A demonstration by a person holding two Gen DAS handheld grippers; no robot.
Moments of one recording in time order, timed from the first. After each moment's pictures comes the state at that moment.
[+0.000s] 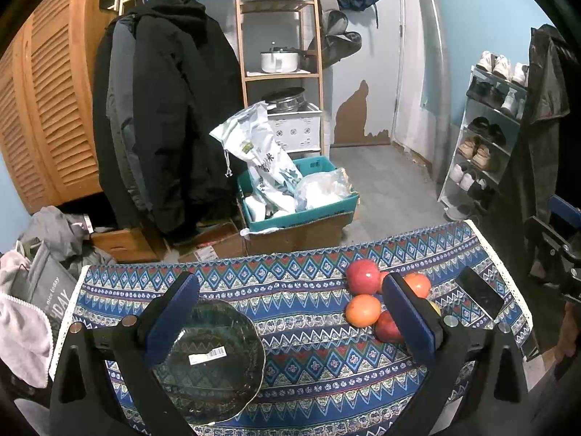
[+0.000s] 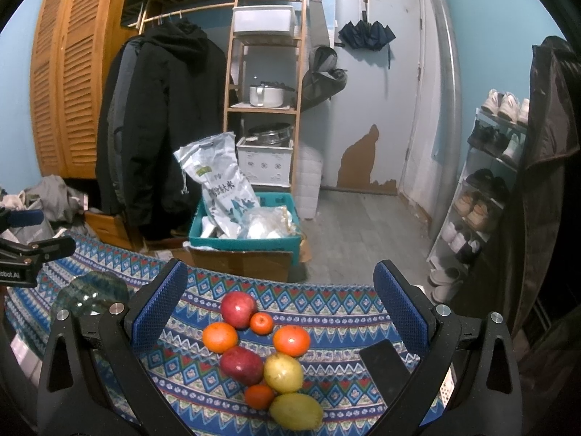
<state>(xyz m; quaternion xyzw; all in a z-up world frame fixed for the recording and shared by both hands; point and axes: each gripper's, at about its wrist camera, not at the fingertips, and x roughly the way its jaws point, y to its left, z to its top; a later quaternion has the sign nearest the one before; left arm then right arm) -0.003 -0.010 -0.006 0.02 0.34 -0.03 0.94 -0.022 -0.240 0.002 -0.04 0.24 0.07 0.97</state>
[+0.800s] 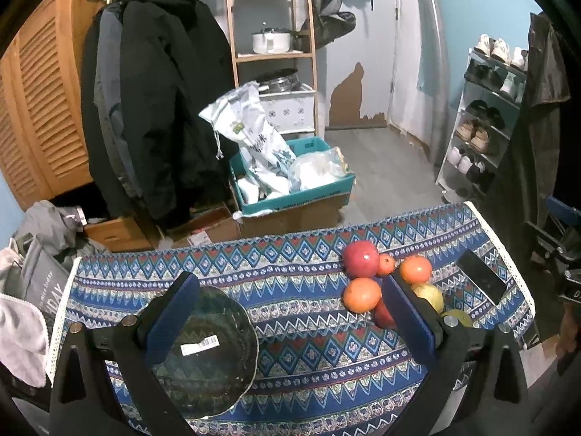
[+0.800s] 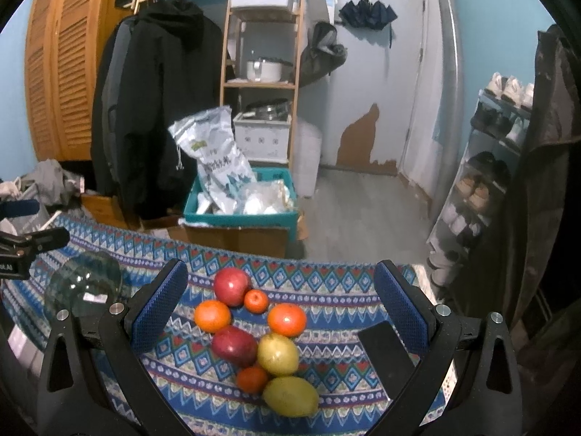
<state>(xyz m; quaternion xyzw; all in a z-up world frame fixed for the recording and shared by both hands) 0.008 -0.016 -0.030 0.03 0.37 -0.04 0.93 -0.010 -0.253 -0.024 -0.04 0.30 0.07 0.95</state>
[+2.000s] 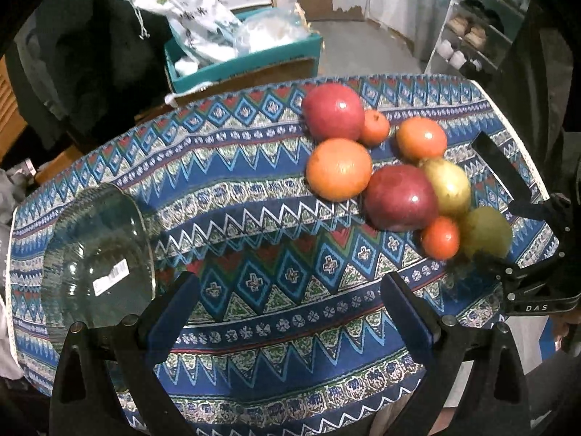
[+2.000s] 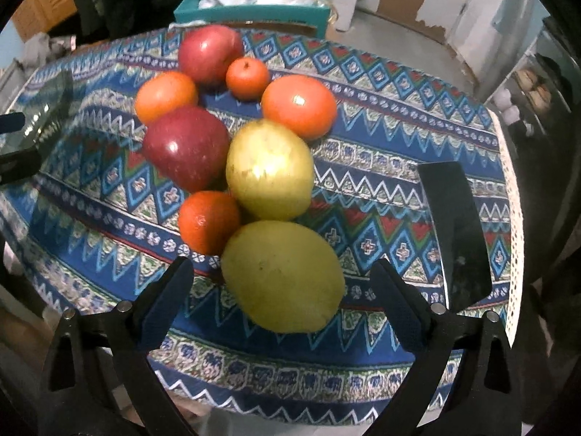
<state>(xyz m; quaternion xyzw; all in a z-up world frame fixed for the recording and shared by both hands) 0.041 -0.070 -0.197 0.07 0.55 -0.09 0.83 0.026 -0.269 -0.235 -0.10 0.58 0.11 0.80</state>
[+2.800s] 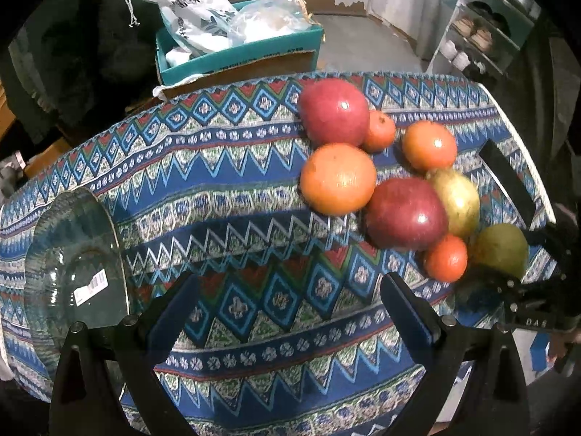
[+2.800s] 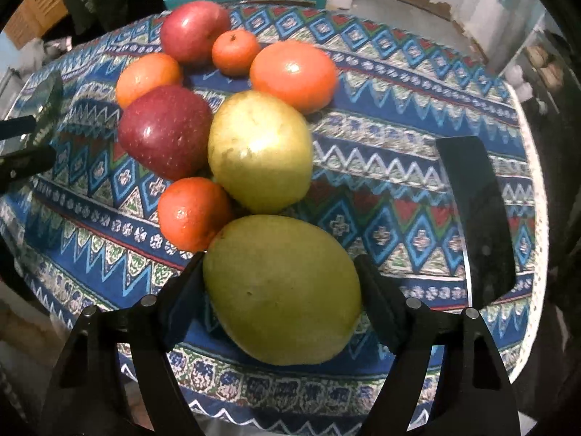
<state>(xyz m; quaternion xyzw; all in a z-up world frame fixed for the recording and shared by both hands) 0.071 -0.077 -0.211 0.04 0.56 -0.09 0.82 0.036 -0.282 -0.248 -0.06 0.60 0.11 0.79</state>
